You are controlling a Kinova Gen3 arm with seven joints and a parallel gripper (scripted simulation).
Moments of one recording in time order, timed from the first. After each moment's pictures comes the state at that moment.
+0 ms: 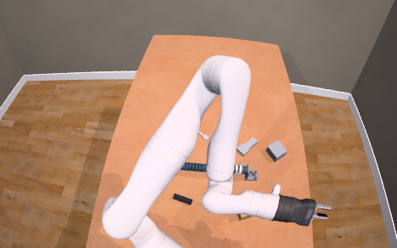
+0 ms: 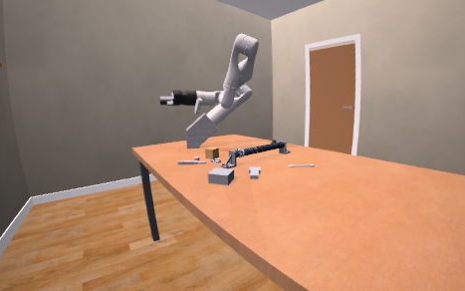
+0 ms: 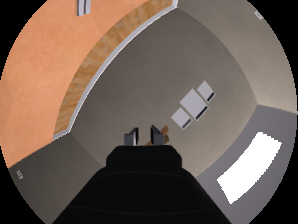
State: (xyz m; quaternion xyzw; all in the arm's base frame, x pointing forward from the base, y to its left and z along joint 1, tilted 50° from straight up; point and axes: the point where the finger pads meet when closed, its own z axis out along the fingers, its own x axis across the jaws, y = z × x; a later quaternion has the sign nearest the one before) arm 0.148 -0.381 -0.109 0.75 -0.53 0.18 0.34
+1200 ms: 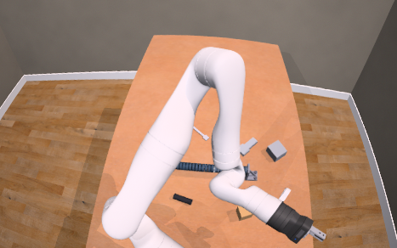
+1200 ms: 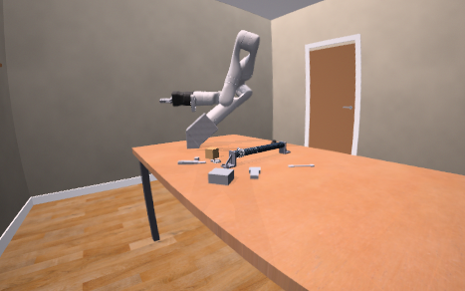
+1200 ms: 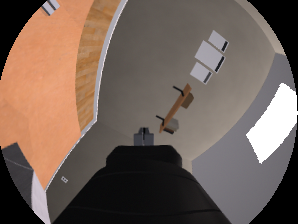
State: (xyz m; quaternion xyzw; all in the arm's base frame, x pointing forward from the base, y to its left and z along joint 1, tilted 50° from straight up) arm 0.073 -0.353 -0.120 0.62 -0.69 0.04 0.37
